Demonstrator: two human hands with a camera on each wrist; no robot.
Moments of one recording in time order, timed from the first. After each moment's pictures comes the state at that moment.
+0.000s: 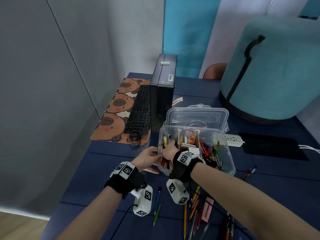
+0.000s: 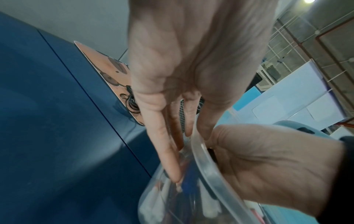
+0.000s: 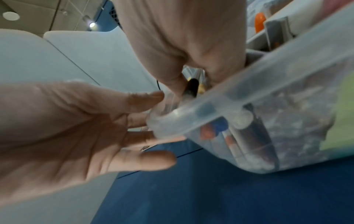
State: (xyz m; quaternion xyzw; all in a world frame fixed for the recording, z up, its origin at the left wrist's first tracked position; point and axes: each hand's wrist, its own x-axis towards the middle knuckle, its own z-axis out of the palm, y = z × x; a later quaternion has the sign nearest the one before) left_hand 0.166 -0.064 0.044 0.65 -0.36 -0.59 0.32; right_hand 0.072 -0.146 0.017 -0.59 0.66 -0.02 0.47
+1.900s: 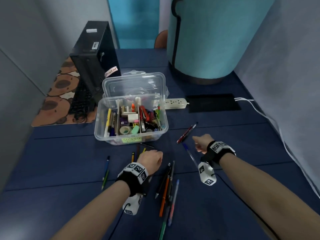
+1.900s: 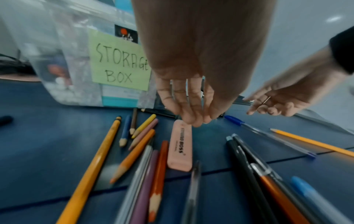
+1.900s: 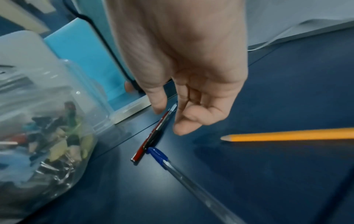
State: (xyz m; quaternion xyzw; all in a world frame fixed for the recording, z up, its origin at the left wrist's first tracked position) left_hand -0.061 -0.029 -0.019 0.59 -0.78 -0.22 -0.05; right_hand -0.295 -0.144 -0.044 -0.39 0.76 -0.11 0.51
